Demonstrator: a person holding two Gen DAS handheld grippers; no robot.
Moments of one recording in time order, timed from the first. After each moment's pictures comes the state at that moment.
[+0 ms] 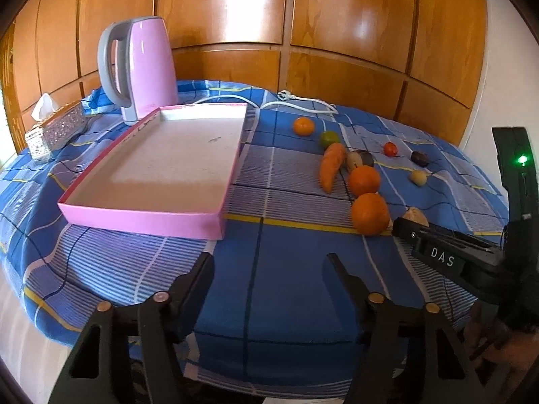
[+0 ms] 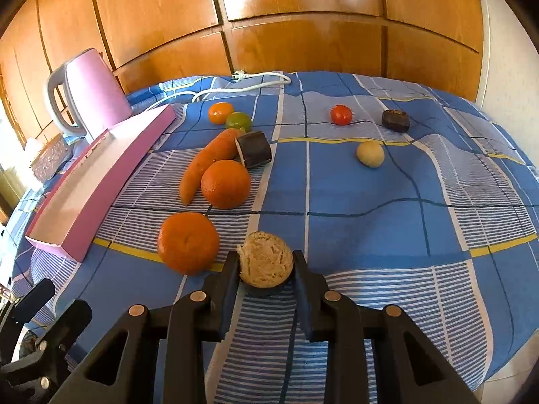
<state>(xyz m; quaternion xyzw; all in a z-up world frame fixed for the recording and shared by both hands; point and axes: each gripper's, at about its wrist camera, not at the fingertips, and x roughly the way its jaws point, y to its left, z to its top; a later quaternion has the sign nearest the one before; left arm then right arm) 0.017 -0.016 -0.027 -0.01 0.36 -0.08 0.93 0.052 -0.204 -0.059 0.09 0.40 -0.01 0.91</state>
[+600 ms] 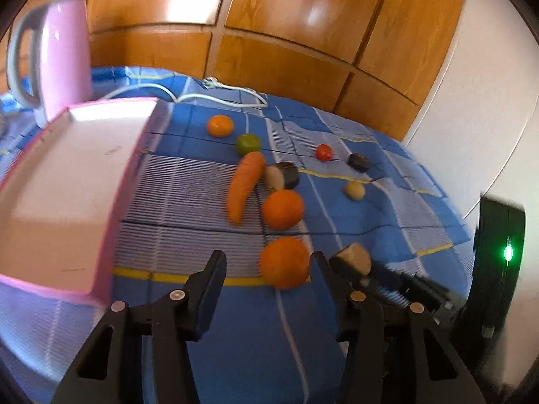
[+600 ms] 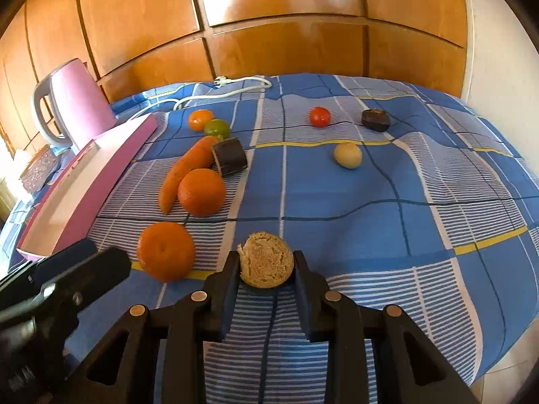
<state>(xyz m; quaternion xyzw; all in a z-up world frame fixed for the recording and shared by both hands) 0.081 -0.064 -0.014 -0.06 0.40 -0.23 0.88 0.052 -0.215 -0.061 0.09 0.39 -0.04 0.91</state>
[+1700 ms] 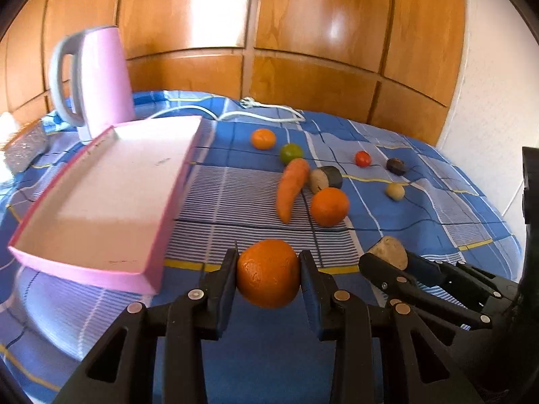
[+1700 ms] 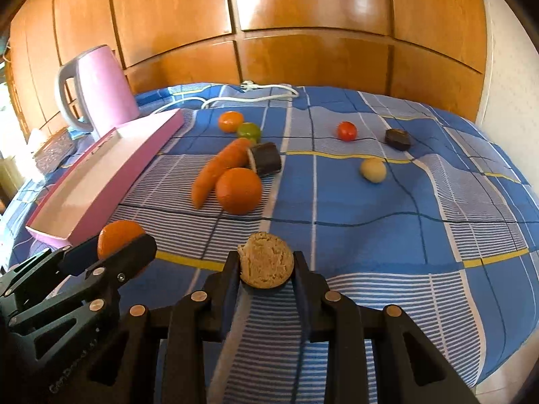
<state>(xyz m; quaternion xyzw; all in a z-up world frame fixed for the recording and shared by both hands) 0.050 -0.047 -0.027 -0.01 0.34 -0.13 0.93 0.044 -0.189 -0.052 0.05 0.37 0.01 0.93</state>
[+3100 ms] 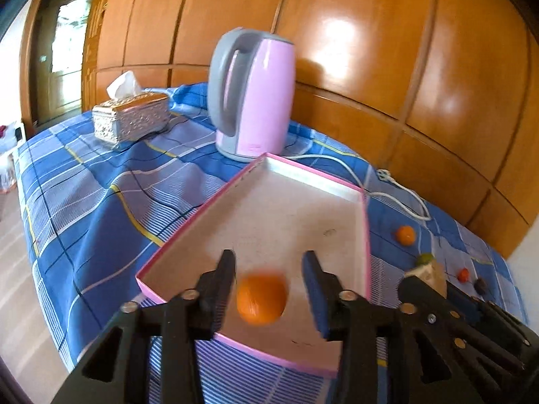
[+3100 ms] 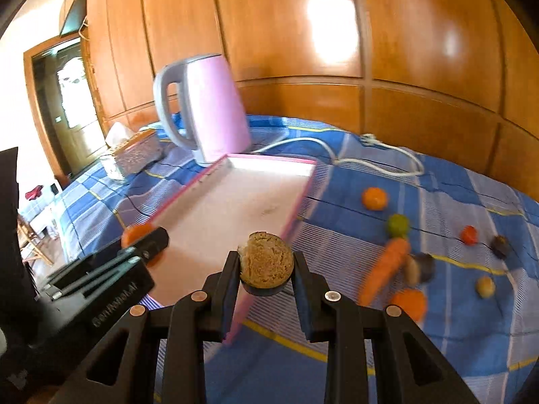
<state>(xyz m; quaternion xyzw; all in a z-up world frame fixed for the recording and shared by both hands) 0.089 0.098 0.010 -0.14 0.30 0.09 0.94 0.102 -0.063 0.015 0.01 0.33 0.18 0.93</state>
